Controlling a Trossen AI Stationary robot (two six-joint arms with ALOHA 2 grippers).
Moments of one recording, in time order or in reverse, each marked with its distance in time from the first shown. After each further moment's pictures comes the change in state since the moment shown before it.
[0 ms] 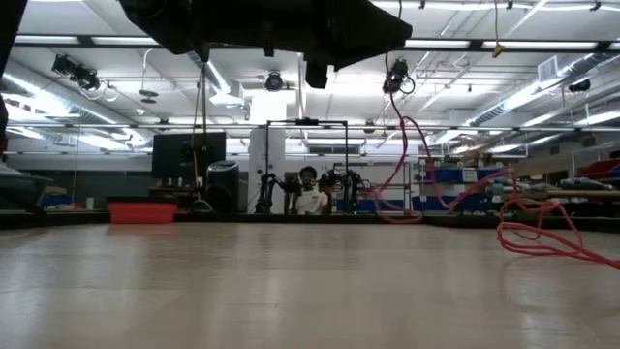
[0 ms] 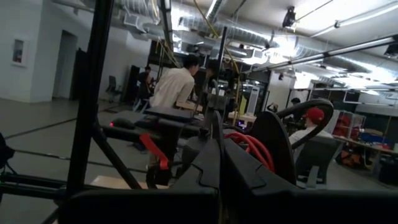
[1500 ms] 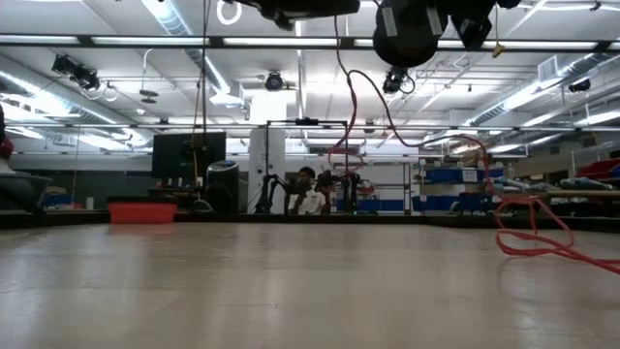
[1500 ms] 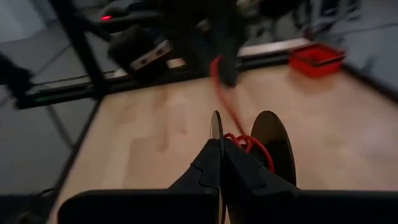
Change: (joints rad) left arm -0.026 -0.293 0.000 -0.473 -0.003 0.355; right arm 0.002 -0.131 0.000 -0.783 0.020 0.652
